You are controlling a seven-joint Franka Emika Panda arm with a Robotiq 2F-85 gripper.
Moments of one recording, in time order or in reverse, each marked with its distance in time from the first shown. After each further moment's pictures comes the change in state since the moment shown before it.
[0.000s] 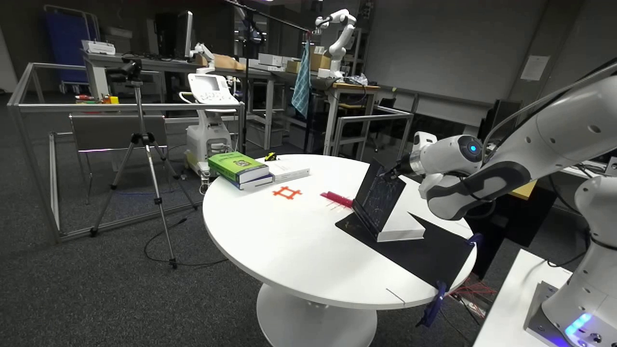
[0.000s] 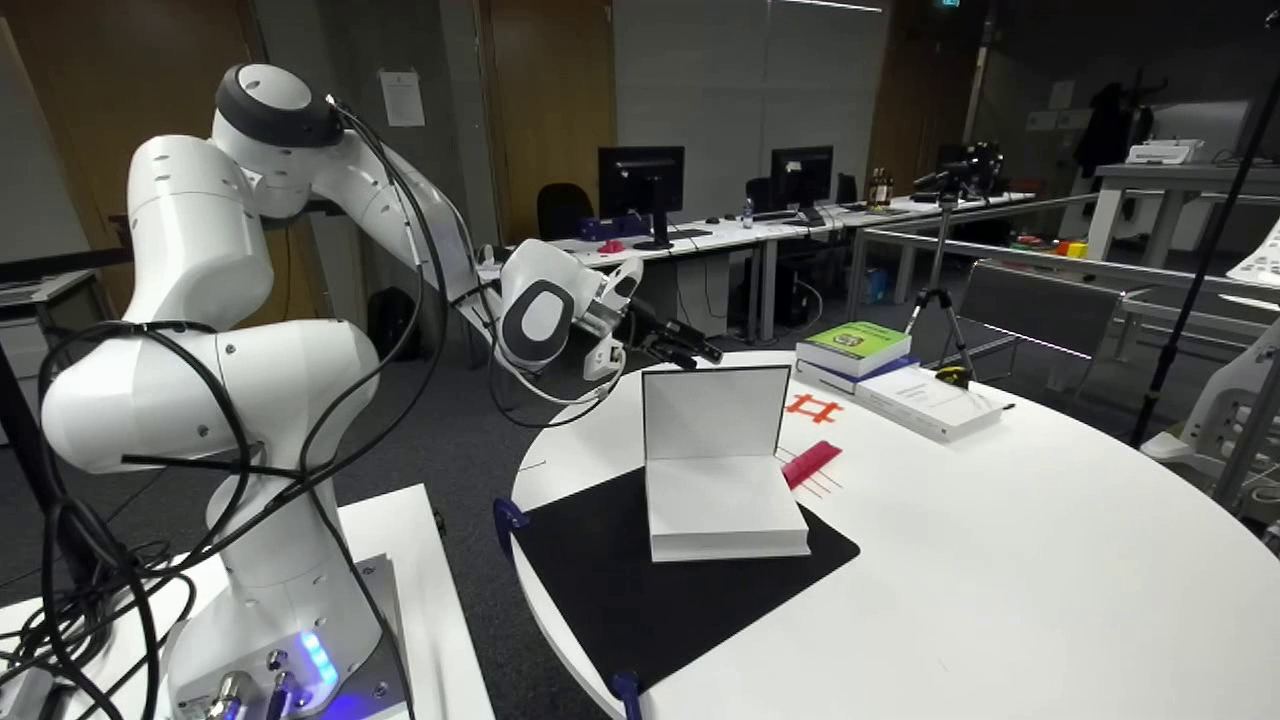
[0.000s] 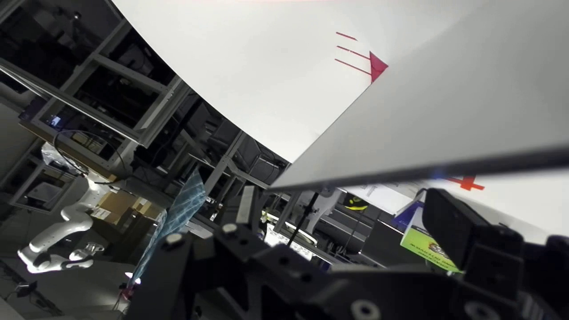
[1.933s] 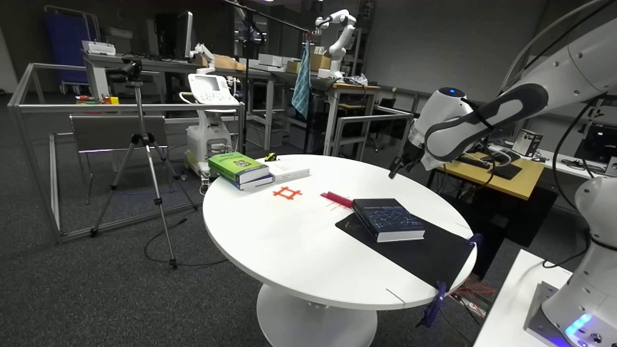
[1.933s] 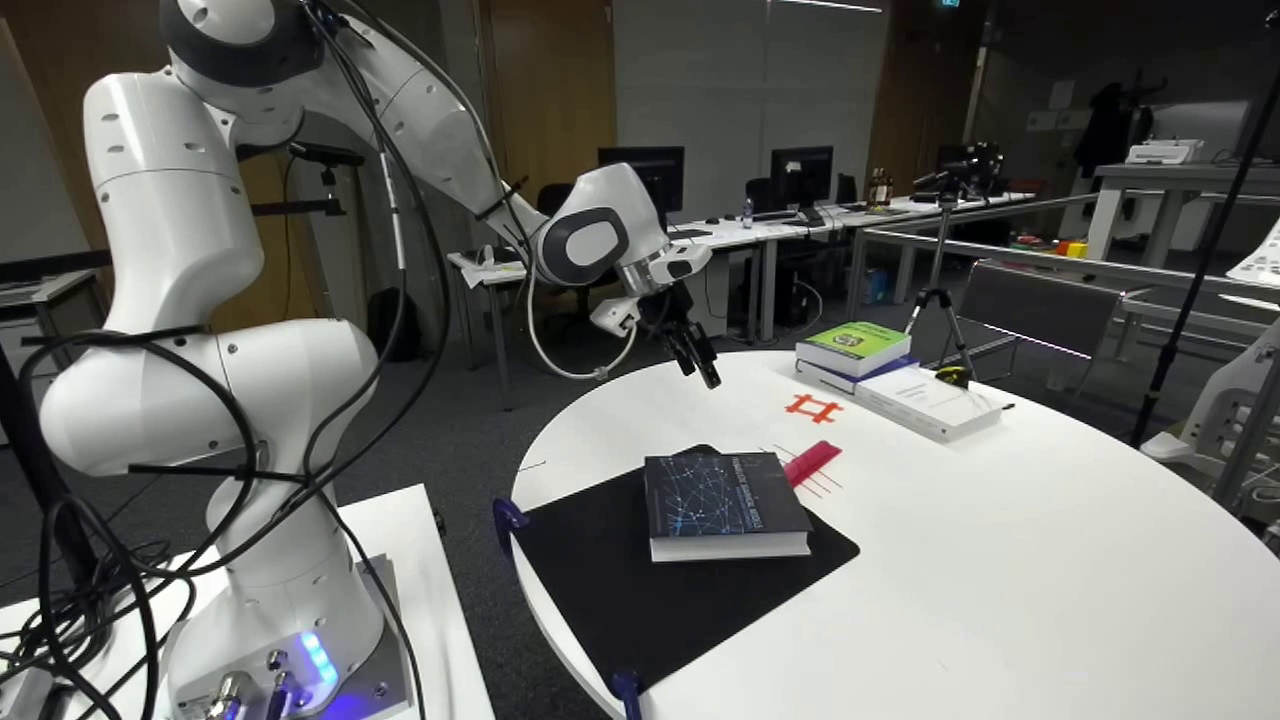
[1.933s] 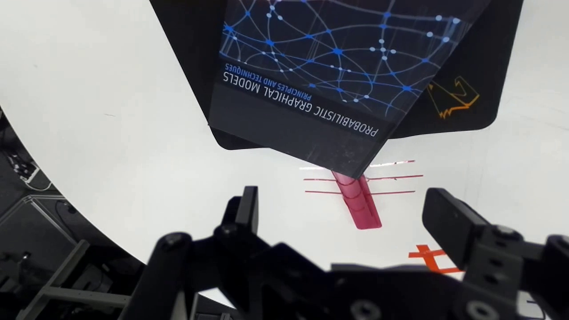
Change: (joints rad) arm 0.057 -0.362 -0.275 0.174 -0.184 -0.702 0.065
